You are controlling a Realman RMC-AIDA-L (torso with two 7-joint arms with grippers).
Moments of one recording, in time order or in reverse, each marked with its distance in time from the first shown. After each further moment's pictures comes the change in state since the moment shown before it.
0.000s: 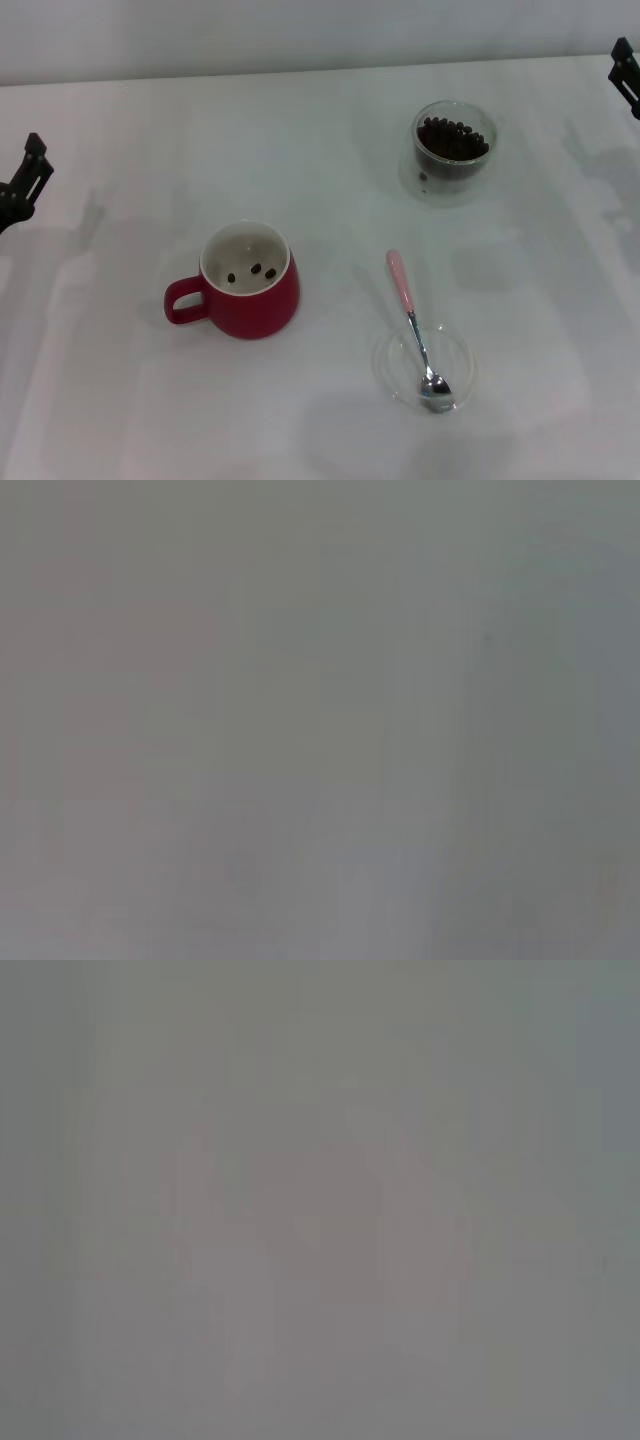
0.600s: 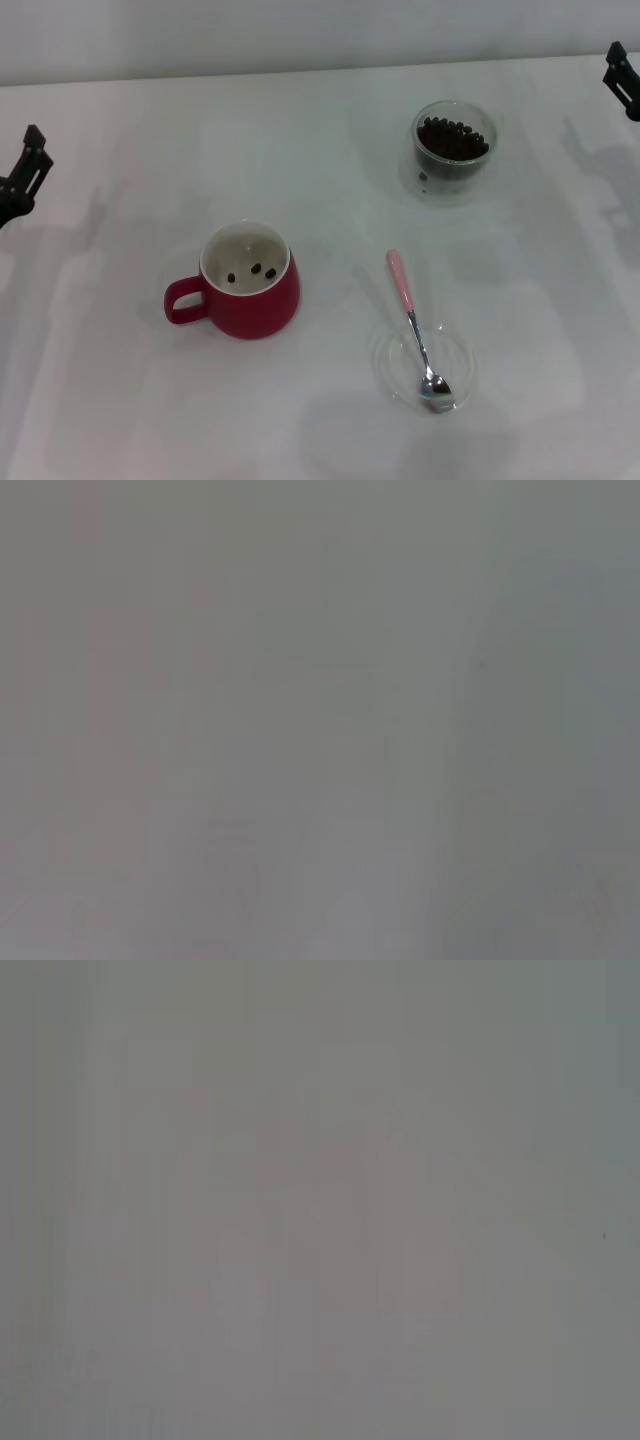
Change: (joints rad) left arm 0.003 -0.003 0.000 0.017 -0.011 0.025 0.001; right arm 0.017 0.000 0.000 0.008 0.015 0.048 -0.017
